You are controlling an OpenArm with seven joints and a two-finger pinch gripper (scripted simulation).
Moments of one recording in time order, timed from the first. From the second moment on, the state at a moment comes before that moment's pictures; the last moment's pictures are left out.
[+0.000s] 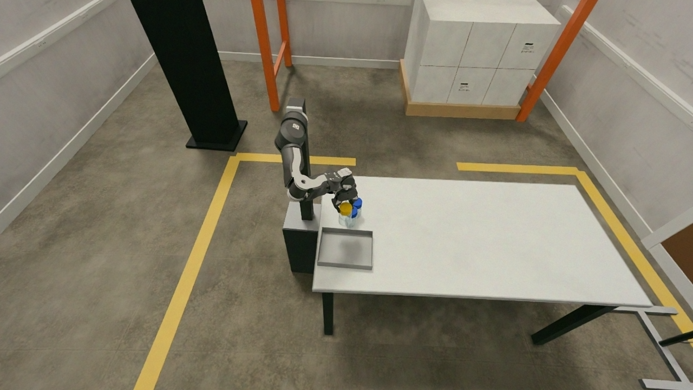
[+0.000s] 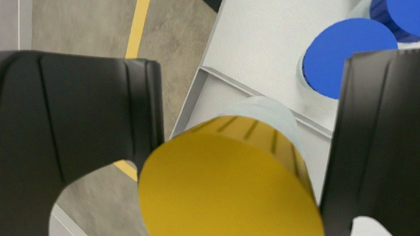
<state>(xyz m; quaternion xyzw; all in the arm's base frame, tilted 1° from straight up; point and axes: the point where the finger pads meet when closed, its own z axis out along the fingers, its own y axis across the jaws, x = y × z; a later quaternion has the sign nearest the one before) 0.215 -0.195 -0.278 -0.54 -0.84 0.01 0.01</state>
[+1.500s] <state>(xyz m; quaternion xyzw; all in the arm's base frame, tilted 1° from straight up) 0.202 -0.215 -0.285 -0.71 -0.71 0.01 0.01</state>
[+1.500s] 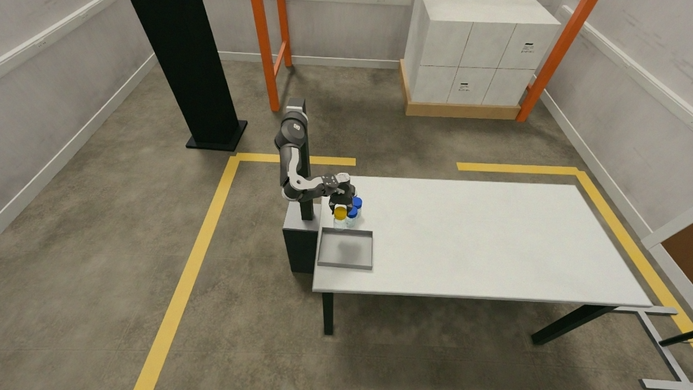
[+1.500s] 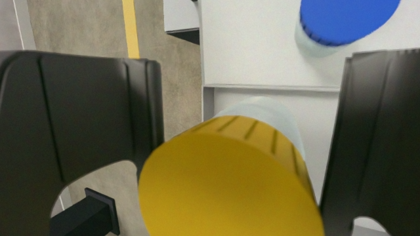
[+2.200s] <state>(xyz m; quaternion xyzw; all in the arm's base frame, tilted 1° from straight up) 0.165 -0.271 -0.308 -0.71 -0.71 0.01 0.01</state>
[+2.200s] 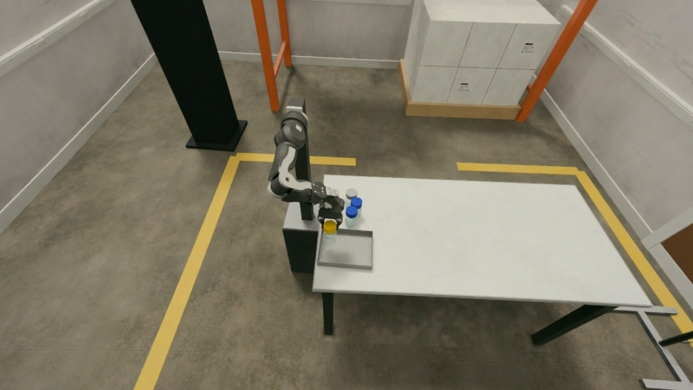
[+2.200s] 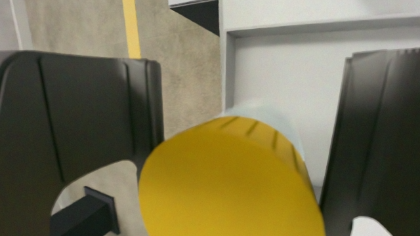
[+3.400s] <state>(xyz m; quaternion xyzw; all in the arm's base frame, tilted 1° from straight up) 0.150 -0.293 -0.361 -0.71 -0.71 0.01 0.01</state>
